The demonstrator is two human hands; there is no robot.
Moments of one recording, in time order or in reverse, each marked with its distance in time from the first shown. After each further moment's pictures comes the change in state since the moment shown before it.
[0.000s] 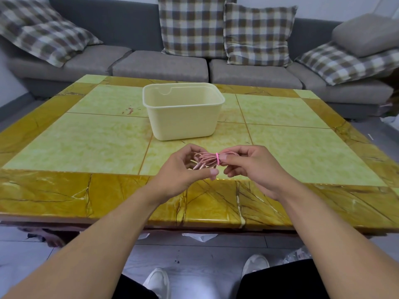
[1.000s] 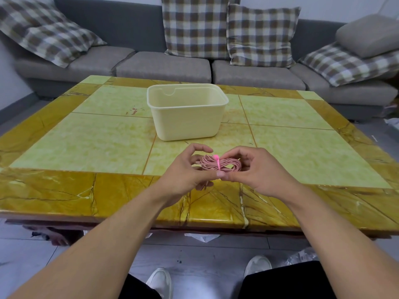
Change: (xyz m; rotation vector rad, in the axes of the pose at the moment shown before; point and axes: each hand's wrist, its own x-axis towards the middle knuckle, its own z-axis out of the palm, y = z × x) left_hand -0.003 0.006 0.005 -0.167 0.001 -0.128; right_hand -0.008 0.000 -0.001 -0.342 -0.090 -0.174
